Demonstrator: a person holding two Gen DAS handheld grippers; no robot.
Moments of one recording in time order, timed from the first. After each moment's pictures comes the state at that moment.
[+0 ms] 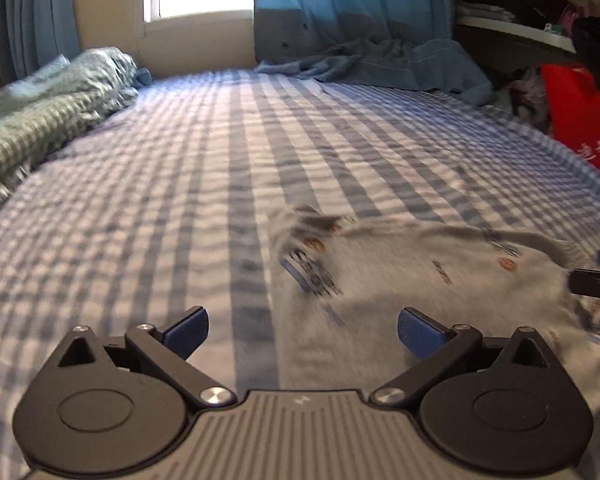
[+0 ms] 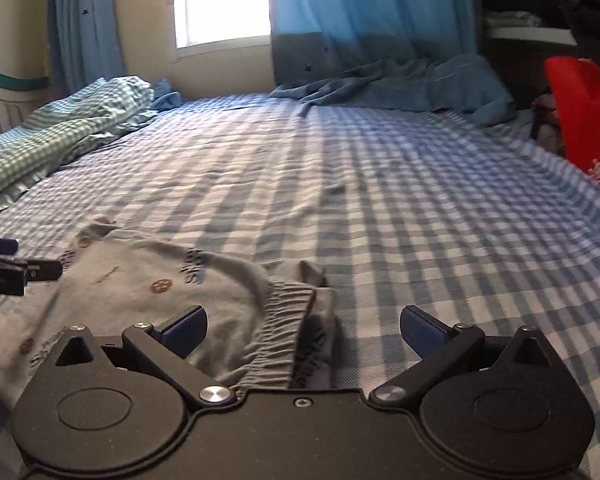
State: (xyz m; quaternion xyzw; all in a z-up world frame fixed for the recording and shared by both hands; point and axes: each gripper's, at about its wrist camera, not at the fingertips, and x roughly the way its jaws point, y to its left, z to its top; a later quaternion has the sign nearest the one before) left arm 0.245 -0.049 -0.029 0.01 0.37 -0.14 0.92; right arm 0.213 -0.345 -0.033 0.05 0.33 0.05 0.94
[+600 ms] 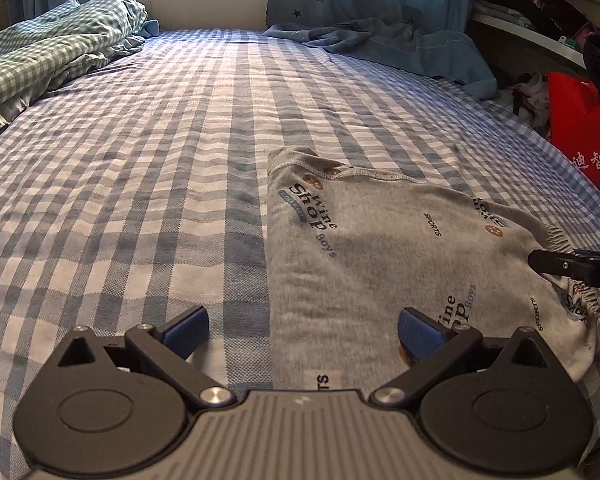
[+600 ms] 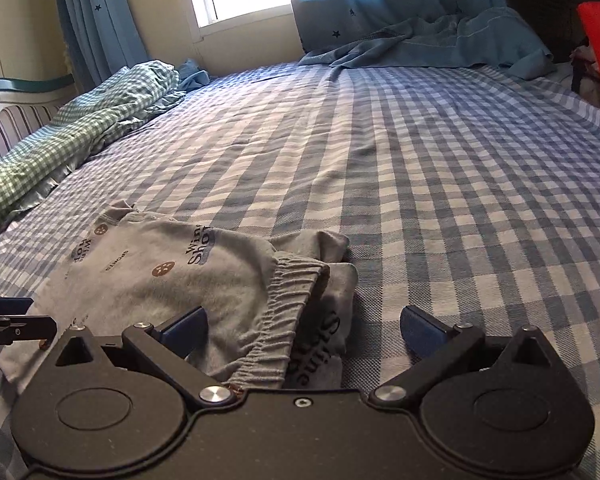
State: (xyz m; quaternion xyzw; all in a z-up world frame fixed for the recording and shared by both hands) left arm 0.235 -0.036 -0.042 -0.02 0.41 -0.13 0.90; right arm 0.245 -0.367 -0.056 0.10 0.36 0.12 0.92
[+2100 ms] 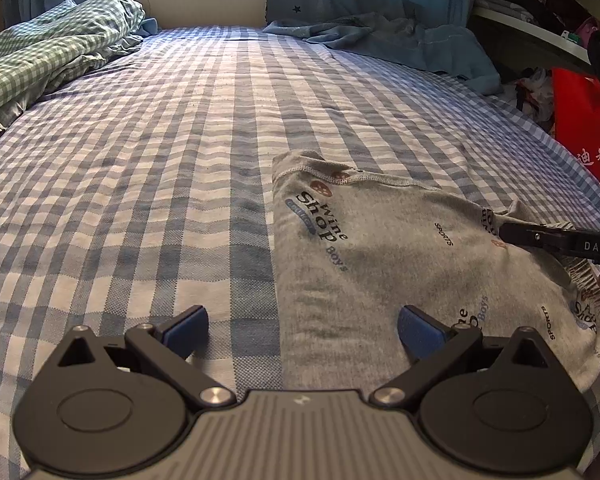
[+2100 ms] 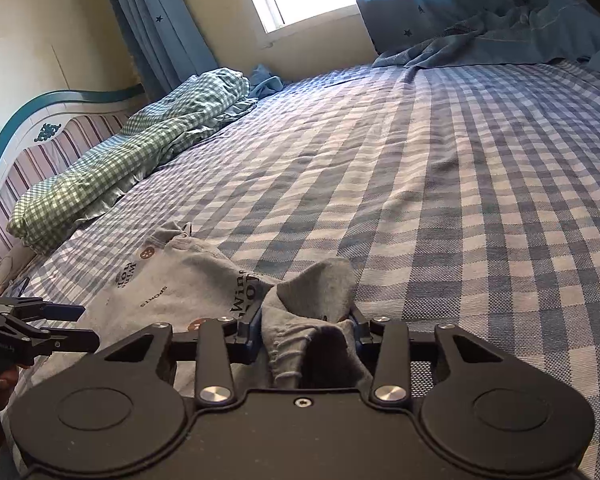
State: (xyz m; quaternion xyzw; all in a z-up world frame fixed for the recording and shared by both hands) left arm 0.250 -0.036 -0.044 -0.02 0.42 -0.13 0.90; right arm 0.287 -0.365 -0.057 0.12 0.34 0.22 0.91
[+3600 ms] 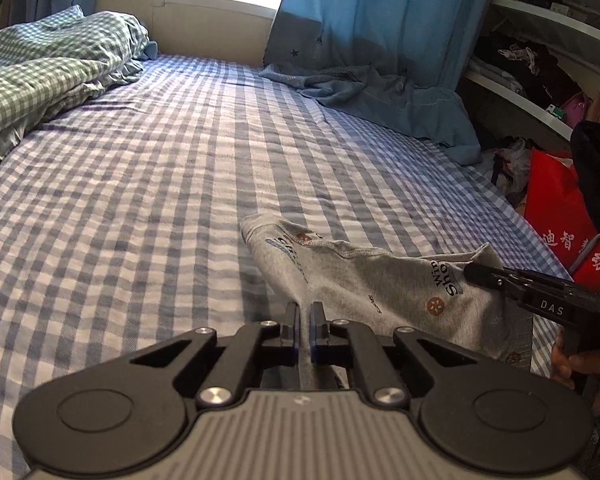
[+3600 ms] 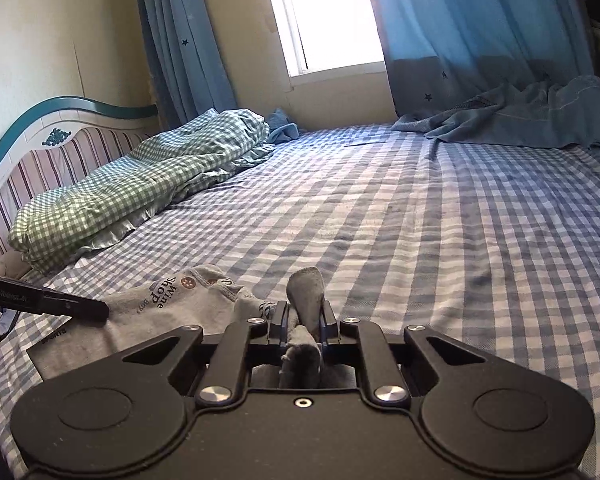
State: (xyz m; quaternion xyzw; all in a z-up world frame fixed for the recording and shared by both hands) left arm 0.290 0.015 0.037 -0.09 0.37 -0.15 0.91; right arm 0.307 -0.305 0.019 0.08 0.27 0.22 0.94
